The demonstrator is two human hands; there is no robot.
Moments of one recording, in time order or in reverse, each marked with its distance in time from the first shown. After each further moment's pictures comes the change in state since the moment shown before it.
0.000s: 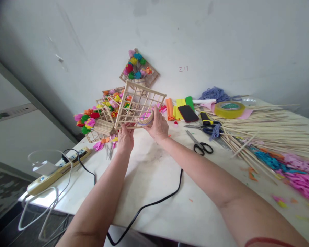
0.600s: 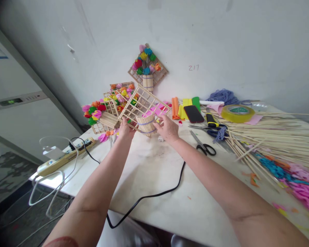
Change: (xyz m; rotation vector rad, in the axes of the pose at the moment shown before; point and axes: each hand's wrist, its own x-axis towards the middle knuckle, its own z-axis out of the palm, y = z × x) left_hand 0.027 0.013 0.000 -0.117 0.417 -0.430; right_hand -0.012 0.017 -0.022 0.113 -0.185 0.017
